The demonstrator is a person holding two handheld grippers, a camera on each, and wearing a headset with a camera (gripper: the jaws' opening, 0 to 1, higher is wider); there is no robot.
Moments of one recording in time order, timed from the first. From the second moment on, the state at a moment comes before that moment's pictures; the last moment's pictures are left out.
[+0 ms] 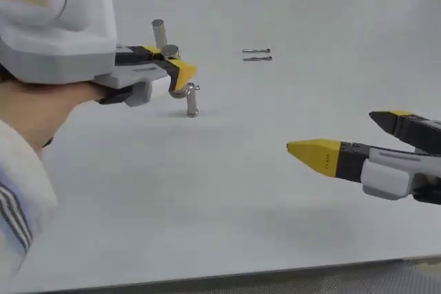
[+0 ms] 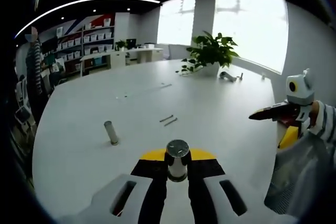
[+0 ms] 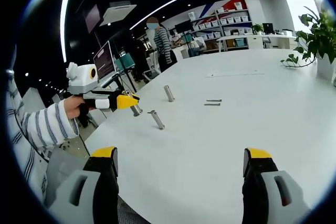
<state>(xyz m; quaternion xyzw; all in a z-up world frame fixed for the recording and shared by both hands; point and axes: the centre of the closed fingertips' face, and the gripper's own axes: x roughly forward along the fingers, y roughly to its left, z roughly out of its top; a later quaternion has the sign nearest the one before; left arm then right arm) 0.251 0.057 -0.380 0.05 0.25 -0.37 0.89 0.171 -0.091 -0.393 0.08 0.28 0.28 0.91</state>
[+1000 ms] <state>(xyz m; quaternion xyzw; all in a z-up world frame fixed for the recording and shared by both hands) 0.218 0.014 -0.436 0.02 0.30 -0.34 0.89 0.158 -0.107 -0.404 0.03 0.29 0.30 0.91</state>
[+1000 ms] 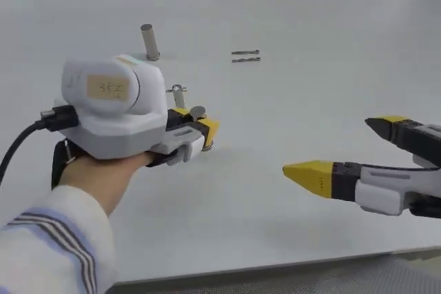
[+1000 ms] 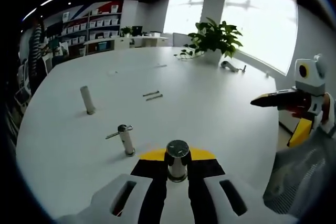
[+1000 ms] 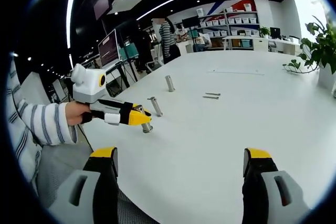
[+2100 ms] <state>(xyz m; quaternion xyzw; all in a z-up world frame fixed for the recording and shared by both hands) 0.227 0.002 -0.457 0.05 0.30 -0.32 0.90 0.156 -0.111 -0.419 -0.01 0.29 0.31 0.90</state>
